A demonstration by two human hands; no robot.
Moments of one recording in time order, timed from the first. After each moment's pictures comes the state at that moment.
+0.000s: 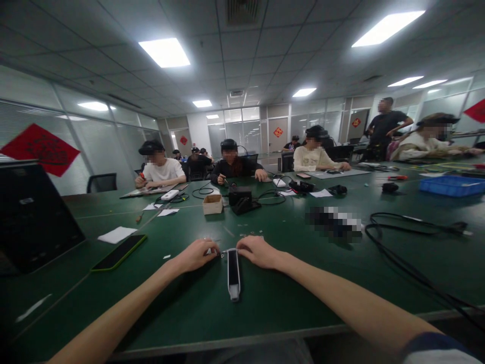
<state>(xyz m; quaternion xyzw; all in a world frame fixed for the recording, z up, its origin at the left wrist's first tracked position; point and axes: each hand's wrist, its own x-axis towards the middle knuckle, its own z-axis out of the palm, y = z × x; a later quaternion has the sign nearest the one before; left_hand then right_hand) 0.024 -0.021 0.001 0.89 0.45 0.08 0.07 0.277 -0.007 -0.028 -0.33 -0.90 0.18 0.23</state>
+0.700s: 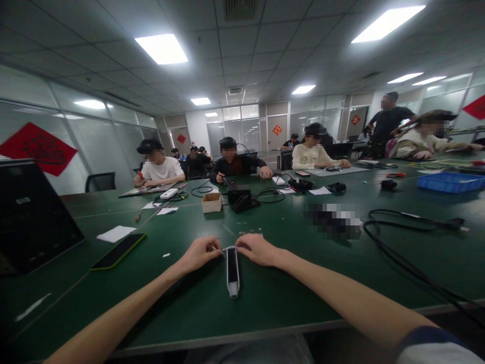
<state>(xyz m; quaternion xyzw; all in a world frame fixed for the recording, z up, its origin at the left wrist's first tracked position) 0.038 -0.029 -0.005 0.82 0.50 0.20 0.18 0.277 -0.008 -0.027 -0.33 -0.90 0.18 0.23</state>
